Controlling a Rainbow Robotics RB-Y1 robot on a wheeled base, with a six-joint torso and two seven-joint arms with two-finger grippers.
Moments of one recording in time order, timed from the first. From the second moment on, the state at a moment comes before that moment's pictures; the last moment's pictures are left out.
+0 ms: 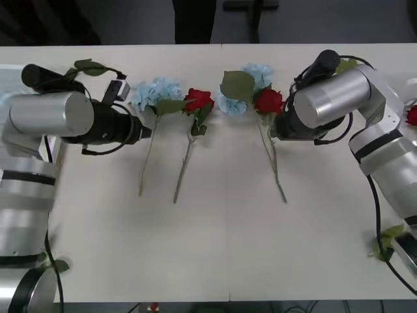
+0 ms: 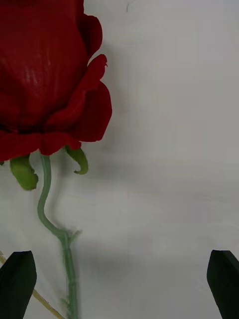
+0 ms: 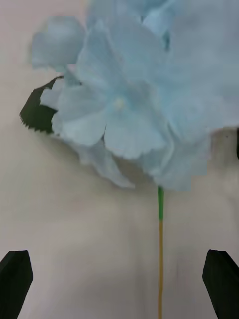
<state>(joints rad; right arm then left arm) -0.72 -0.43 0.34 -1.28 -0.42 1.33 1.12 -0.52 0.25 0.07 -1.50 0.45 1.28 -1.75</state>
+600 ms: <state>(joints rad) -0.72 -0.39 0.41 -1.22 -0.33 1.24 1.12 -0.69 0.24 -0.12 -1.16 0.42 1.07 -1.75</state>
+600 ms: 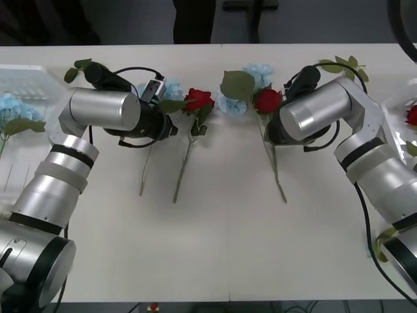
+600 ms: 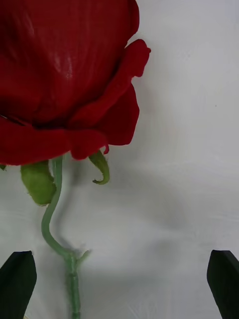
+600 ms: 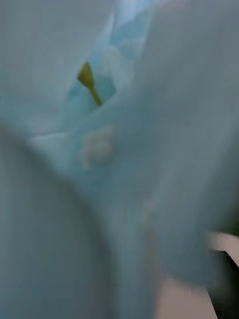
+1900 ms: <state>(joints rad) -0.74 -0.35 0.45 -1.15 -0.34 1.20 1.12 -0.68 0.43 0.08 -1.60 0.42 1.52 -1.75</state>
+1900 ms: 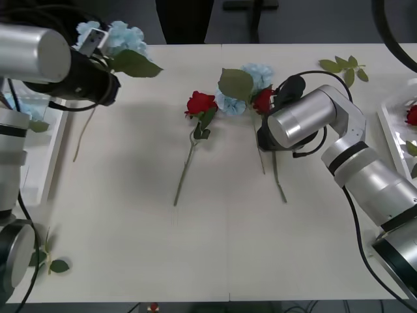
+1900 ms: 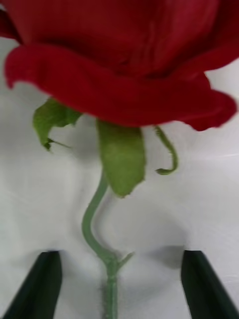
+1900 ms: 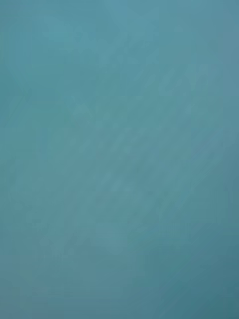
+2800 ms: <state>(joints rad) -0.77 -0.35 0.45 -1.09 -0.38 1.13 1.12 -0.32 0.77 0.43 -1.39 0.62 1.28 -1.75</state>
